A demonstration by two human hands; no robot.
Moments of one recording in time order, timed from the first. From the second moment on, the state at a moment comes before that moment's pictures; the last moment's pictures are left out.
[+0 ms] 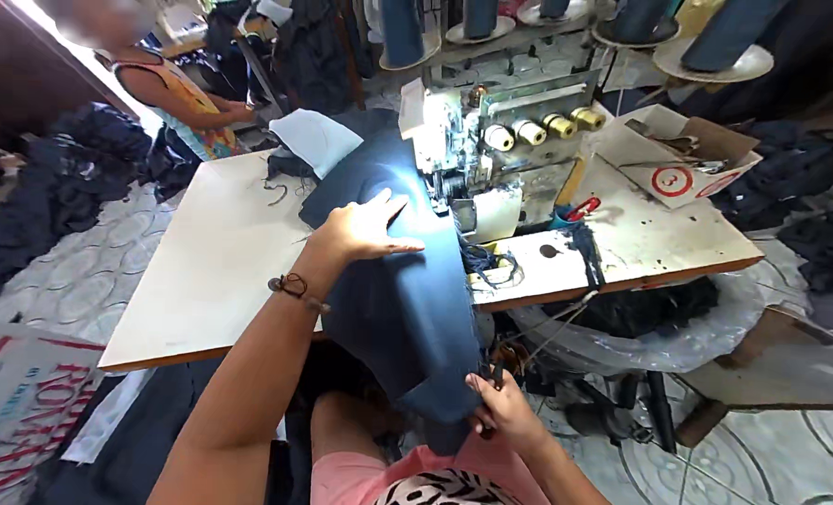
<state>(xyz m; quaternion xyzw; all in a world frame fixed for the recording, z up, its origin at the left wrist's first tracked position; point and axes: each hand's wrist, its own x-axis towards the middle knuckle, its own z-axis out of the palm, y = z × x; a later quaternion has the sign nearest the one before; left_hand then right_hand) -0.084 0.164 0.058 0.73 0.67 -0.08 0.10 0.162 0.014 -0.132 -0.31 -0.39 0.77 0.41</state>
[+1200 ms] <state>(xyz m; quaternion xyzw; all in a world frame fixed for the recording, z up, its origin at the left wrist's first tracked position) -0.048 0.055 -0.090 0.80 0.44 0.39 -0.14 0.123 0.093 -0.077 -0.38 -0.41 0.67 0.49</state>
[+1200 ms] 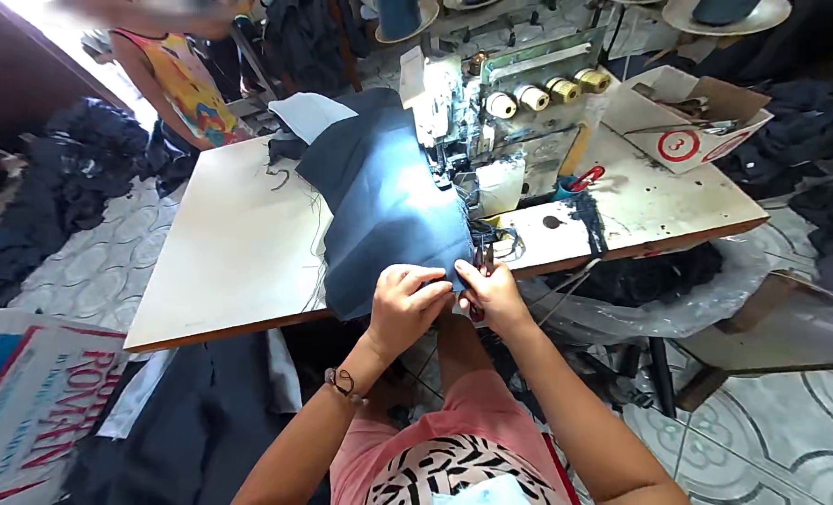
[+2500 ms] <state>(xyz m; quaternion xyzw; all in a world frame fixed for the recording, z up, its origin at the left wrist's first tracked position) -0.065 0.086 0.039 0.69 0.72 0.09 -0.06 0.084 0.167 0.041 -0.49 -0.86 0.13 0.05</state>
